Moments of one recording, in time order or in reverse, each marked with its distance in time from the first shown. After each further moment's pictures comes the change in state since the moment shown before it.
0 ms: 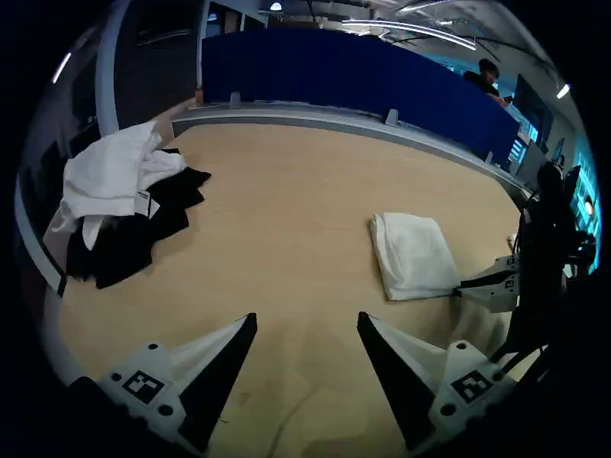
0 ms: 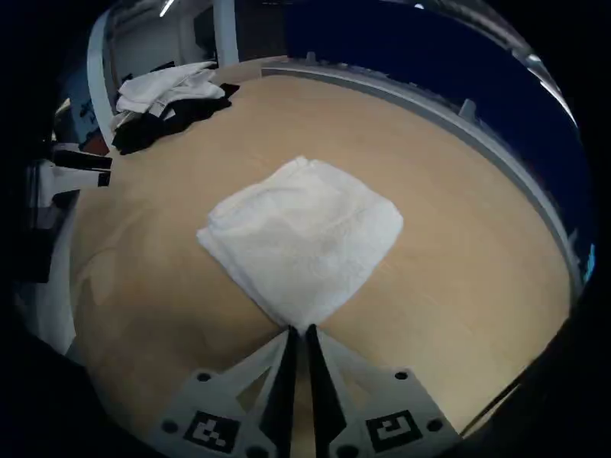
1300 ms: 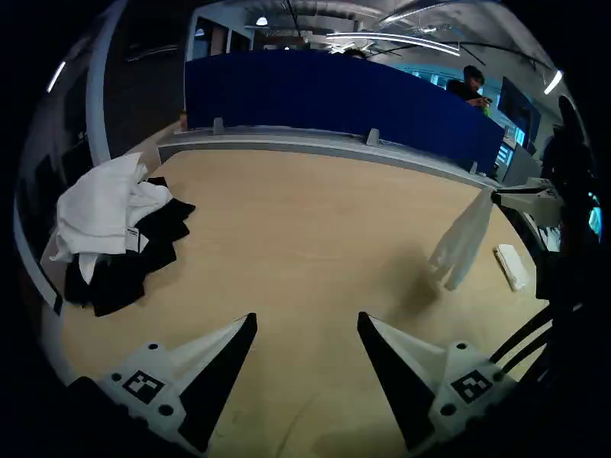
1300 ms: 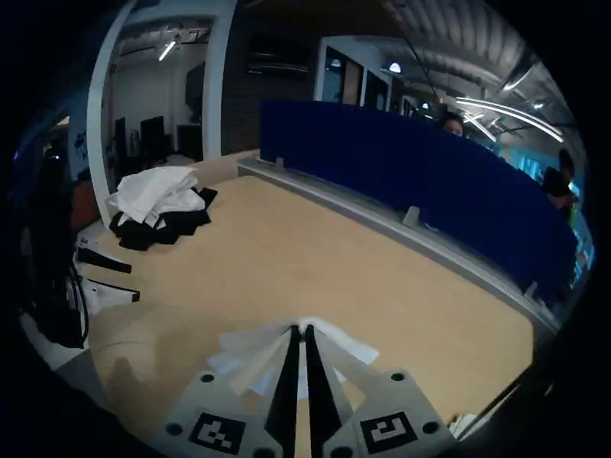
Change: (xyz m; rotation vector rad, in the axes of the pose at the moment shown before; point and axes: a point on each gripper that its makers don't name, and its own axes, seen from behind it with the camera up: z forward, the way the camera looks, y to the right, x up) left arm 0.040 0.024 -0.011 -0.054 0.080 0.038; right arm 0.151 0.057 -0.149 -0.145 0.343 -0.016
